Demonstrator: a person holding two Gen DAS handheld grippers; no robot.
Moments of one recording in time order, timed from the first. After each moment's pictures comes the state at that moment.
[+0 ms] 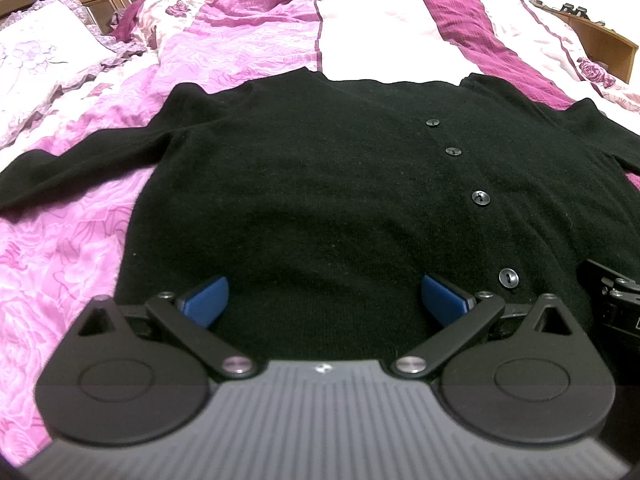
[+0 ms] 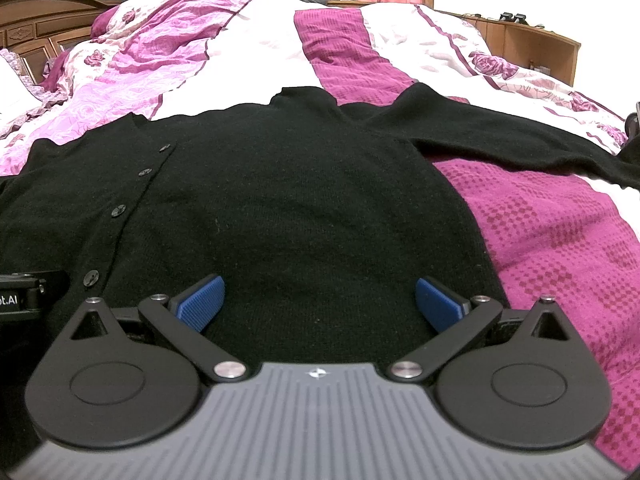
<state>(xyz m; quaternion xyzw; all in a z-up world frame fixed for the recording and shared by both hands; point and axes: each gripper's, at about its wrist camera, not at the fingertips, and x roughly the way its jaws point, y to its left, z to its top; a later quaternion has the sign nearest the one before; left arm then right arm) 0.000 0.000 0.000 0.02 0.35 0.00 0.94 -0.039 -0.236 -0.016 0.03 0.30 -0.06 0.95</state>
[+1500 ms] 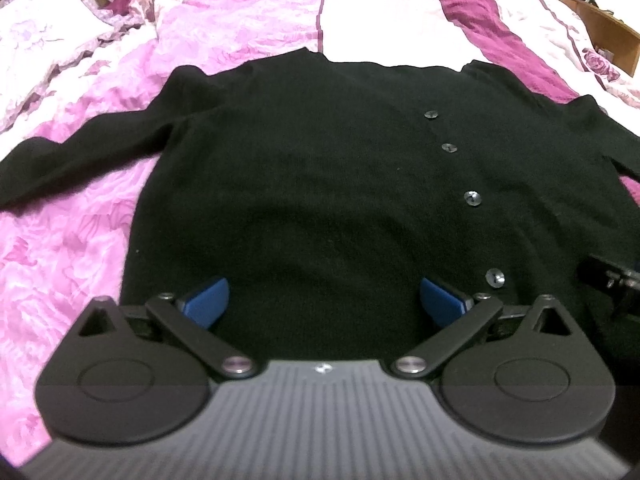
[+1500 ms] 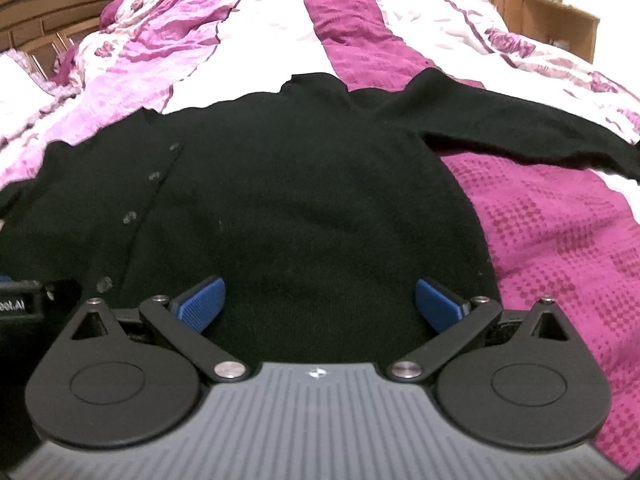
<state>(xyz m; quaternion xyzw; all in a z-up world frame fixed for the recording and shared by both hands) 0.006 0.002 0.023 0.00 0.40 0.00 0.92 -0.027 -0.260 0.008 0.07 0.34 -0.01 0.94</state>
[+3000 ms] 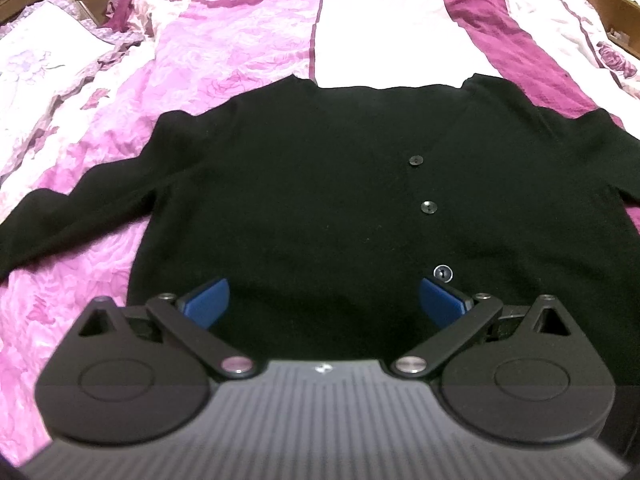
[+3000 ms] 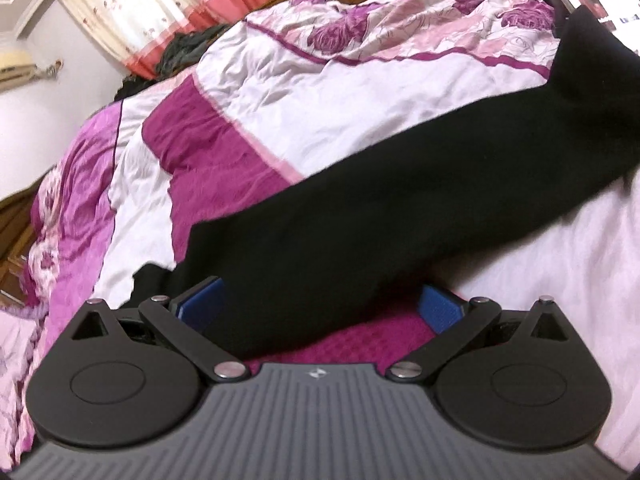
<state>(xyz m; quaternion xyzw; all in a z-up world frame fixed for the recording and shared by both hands) 0.051 -0.041 0.060 0.04 0.42 0.03 0.91 0.059 -0.515 0.008 0.33 0.26 -0.10 0.90</state>
